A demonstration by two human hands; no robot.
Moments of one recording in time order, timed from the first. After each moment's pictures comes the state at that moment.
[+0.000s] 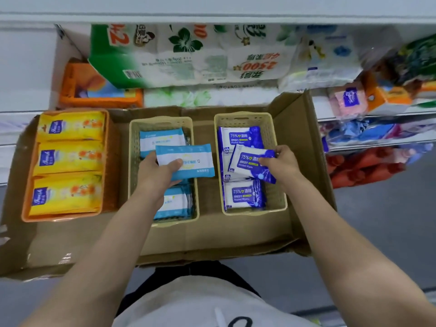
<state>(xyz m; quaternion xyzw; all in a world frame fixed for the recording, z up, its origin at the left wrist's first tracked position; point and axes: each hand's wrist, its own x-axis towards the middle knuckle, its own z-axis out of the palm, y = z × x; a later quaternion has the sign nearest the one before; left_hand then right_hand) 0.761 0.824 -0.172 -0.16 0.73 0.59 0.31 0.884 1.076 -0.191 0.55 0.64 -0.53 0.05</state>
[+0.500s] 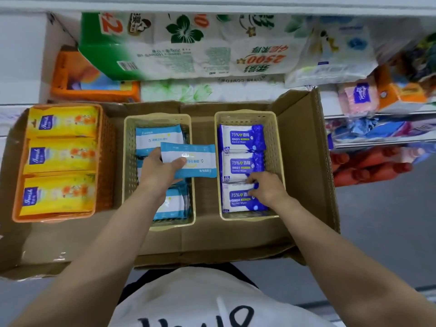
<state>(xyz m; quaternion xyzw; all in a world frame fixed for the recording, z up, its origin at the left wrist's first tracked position) 0.753 0.846 -0.181 -0.15 0.75 0.55 0.32 0.906 1.063 -0.246 0.34 0.85 -0.31 0.27</state>
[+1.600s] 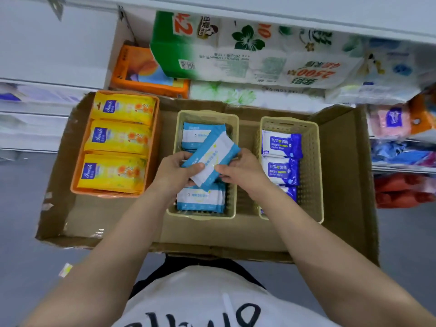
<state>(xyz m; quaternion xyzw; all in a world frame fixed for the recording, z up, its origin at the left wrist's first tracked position) 0.737 0.753 -0.178 -0.12 0.71 0.59 0.38 0.798 0.918 -0.182 0.37 0.65 -0.65 0.16</state>
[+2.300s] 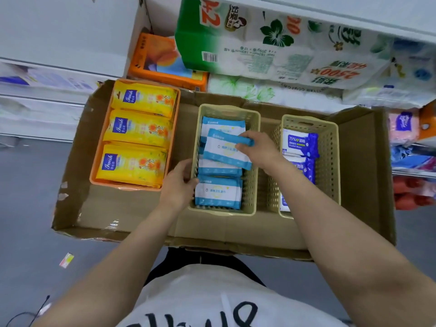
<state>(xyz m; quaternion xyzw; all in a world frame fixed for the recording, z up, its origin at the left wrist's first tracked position) 0.752 0.696 -0.214 -0.02 0.85 0.43 0.31 0.748 0.927 -0.207 0.31 0.82 -0.45 0.16</state>
